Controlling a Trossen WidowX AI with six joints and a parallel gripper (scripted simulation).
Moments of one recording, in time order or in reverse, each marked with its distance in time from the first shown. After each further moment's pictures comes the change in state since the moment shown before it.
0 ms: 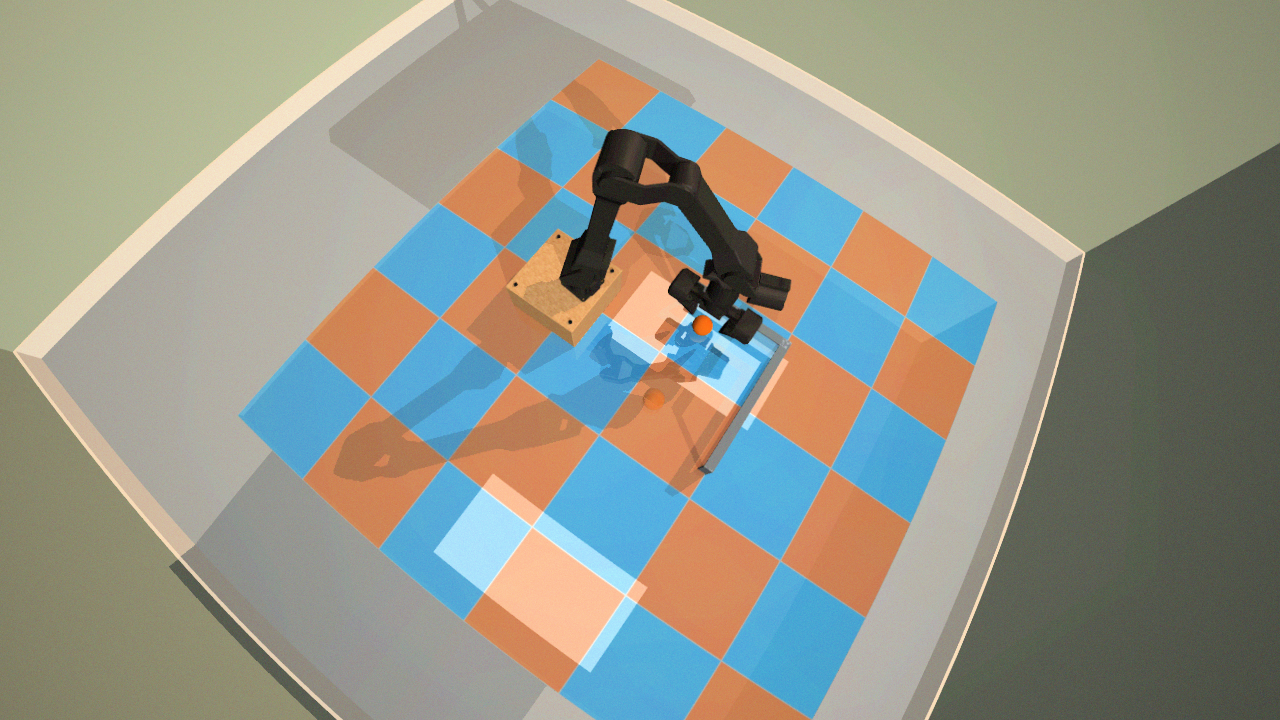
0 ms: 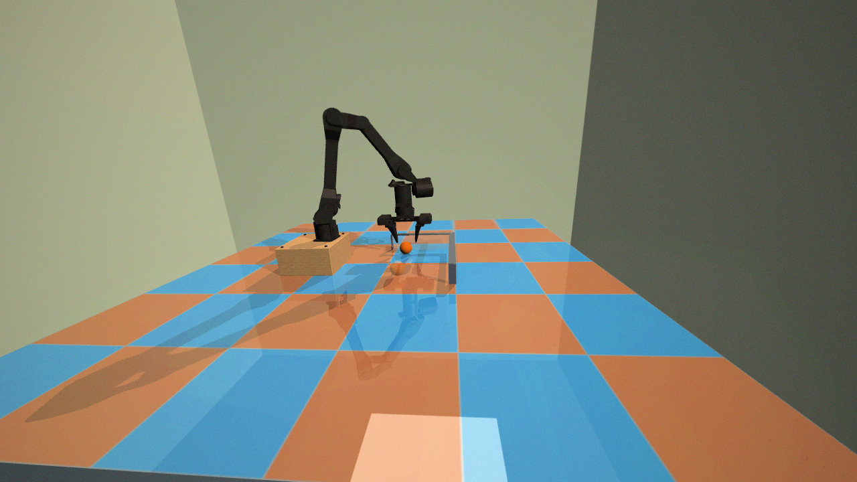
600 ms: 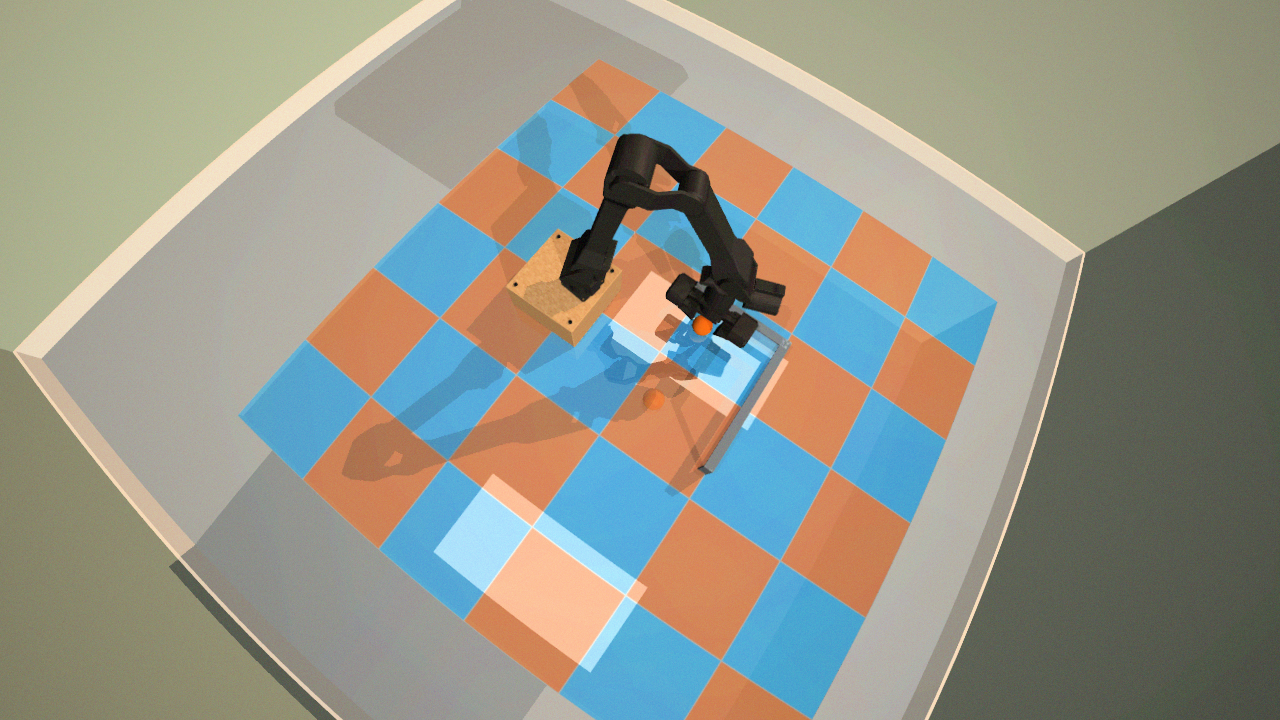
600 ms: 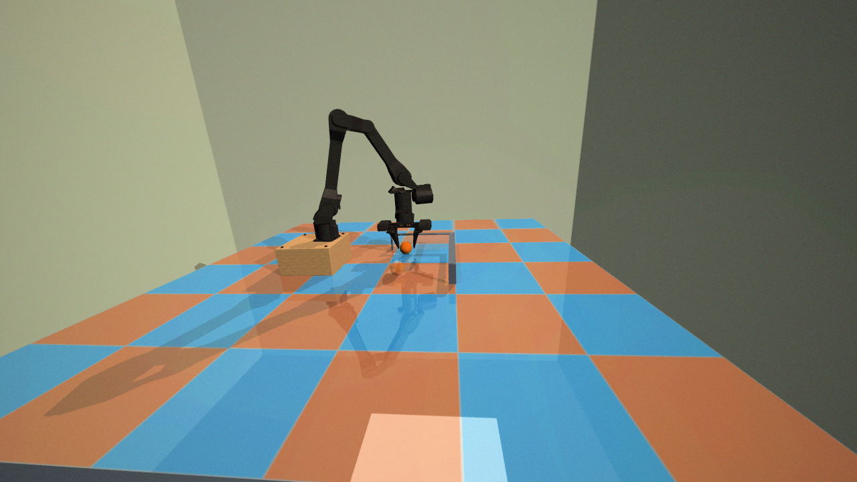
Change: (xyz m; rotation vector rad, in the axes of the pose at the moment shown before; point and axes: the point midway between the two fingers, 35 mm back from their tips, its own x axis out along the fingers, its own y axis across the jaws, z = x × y) arm 0.022 0.002 -0.001 0.000 0.003 0.006
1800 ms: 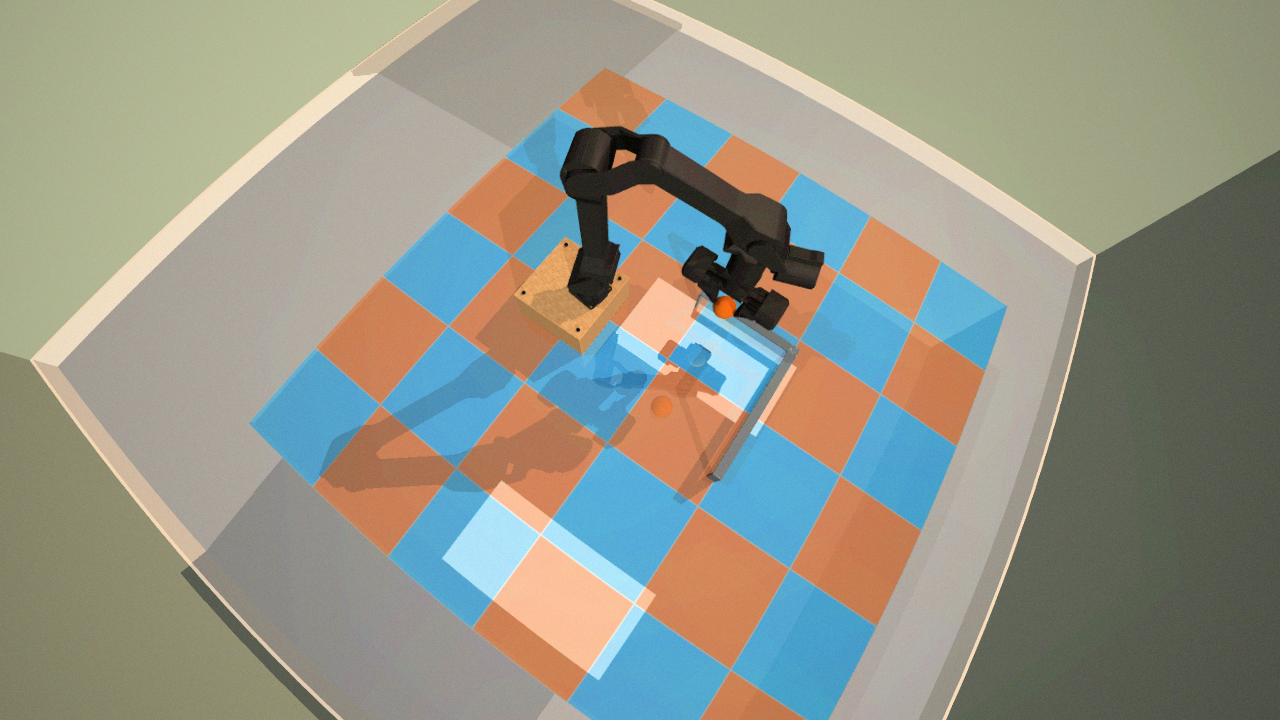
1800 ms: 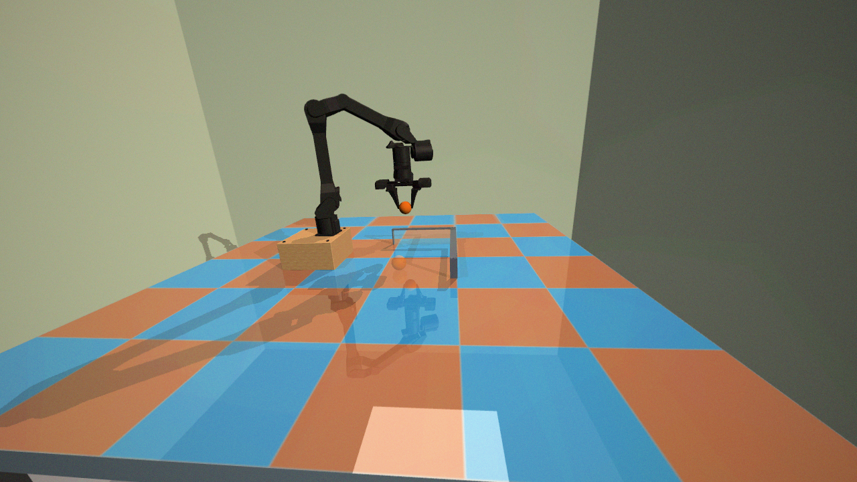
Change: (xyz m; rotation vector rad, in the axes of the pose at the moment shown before) arm -0.127 -0.001 0.000 -0.003 0.000 -0.001
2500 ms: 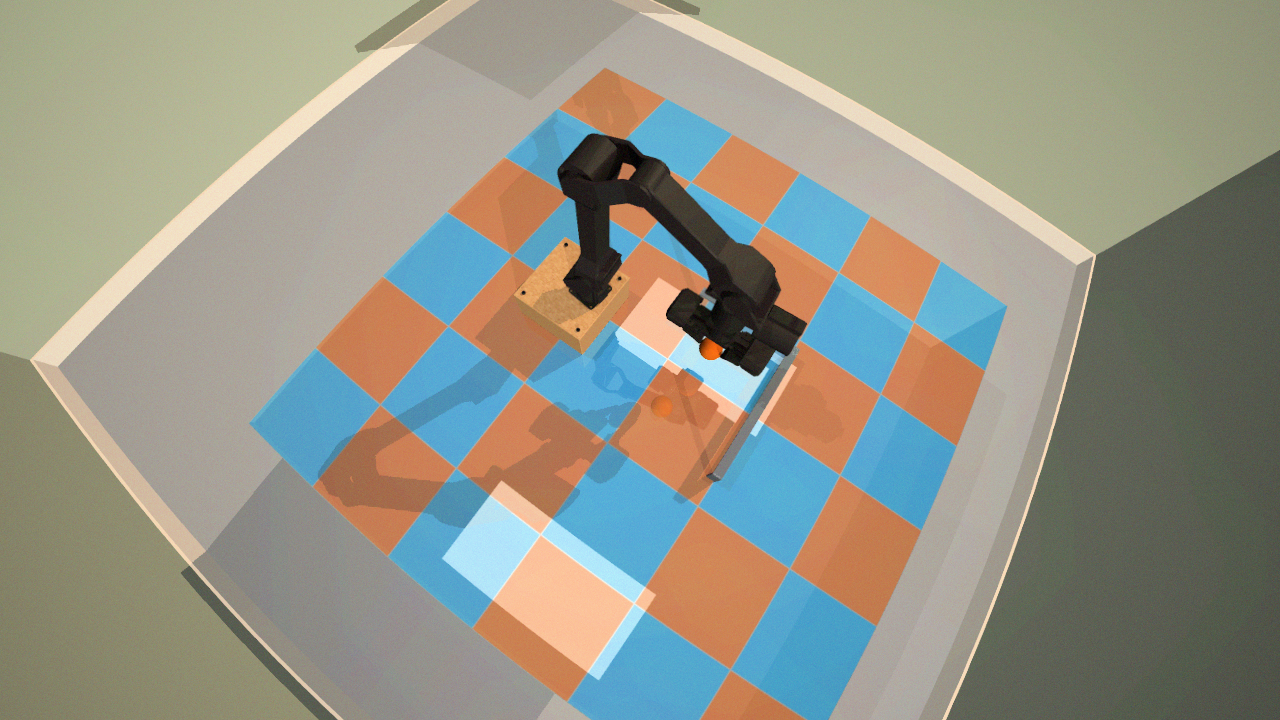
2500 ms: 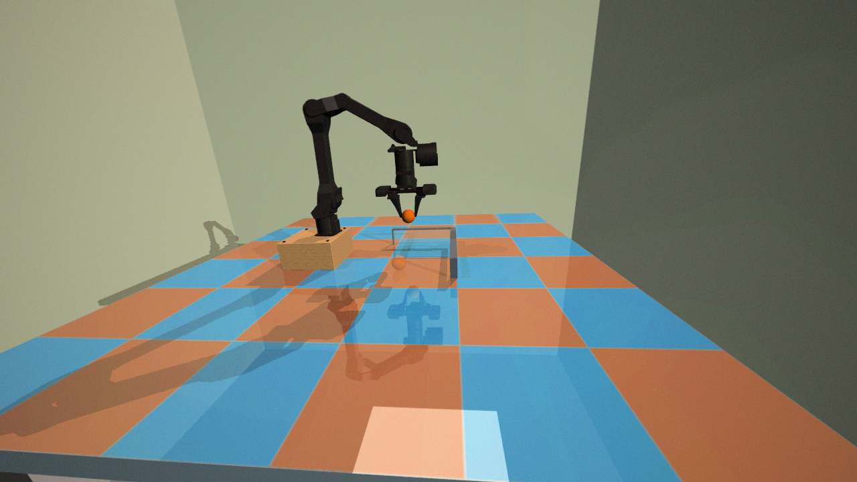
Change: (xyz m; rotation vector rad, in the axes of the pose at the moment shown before) arm 0.012 -0.022 -0.080 0.002 0.006 -0.007
